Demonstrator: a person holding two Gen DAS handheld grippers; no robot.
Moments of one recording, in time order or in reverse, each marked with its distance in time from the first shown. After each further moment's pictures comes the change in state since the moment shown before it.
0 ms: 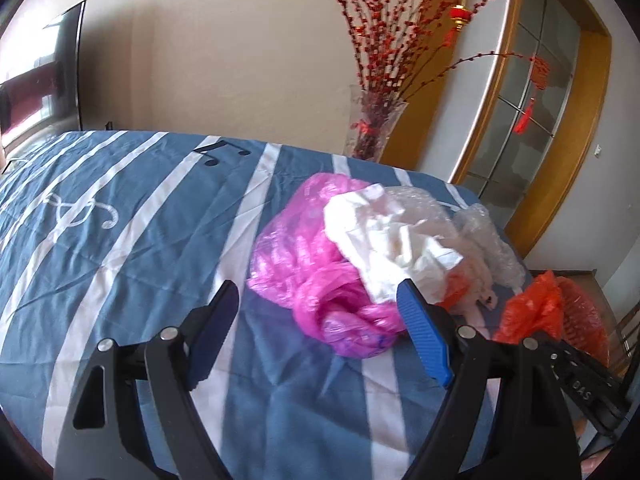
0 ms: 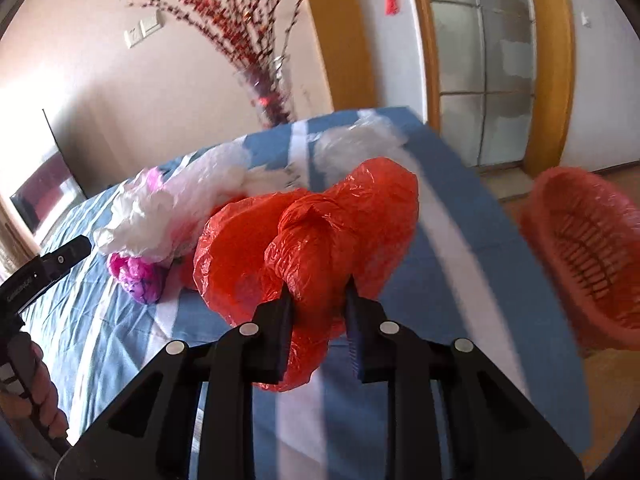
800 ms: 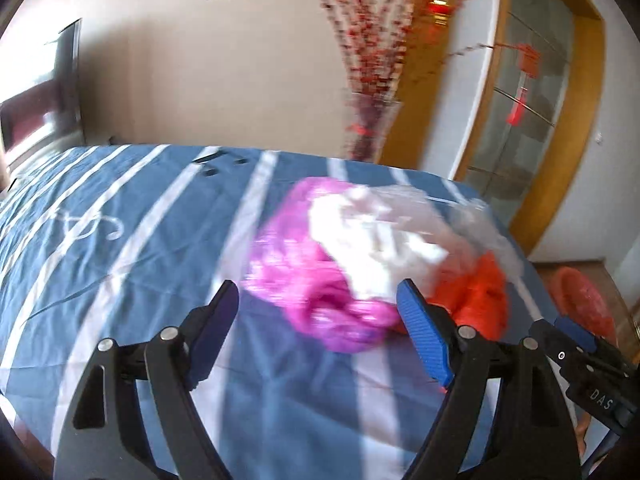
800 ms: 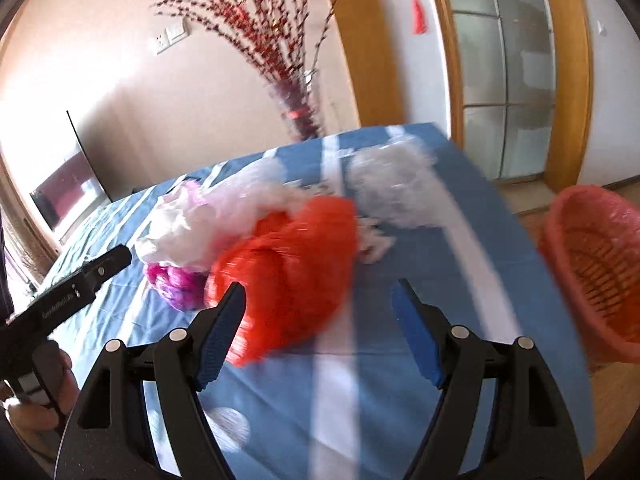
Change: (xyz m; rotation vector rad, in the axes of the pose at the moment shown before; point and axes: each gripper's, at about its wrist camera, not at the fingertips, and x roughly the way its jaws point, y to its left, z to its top) left arm -0.009 -0.004 0.003 0.029 -0.011 0.051; right arm 0.001 0.027 0.011 -0.022 -0.008 0.109
